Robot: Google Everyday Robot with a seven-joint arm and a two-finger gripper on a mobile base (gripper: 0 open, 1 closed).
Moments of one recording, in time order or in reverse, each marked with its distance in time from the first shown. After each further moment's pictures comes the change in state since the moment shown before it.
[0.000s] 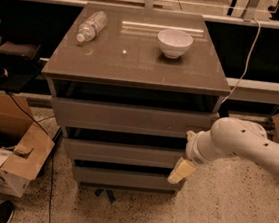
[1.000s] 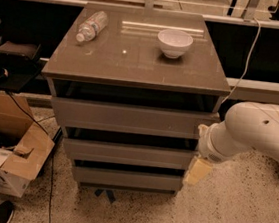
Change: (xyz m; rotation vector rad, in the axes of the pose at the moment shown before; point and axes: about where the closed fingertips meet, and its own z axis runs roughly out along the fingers) arm -0.005 0.016 -0.087 0.012 0.112 -0.088
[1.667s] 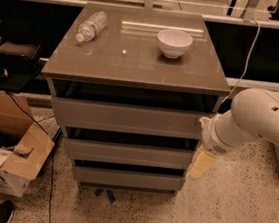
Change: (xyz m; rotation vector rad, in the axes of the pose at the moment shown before) arm -0.011 -0.011 -0.024 -0.010 -0.015 -0.029
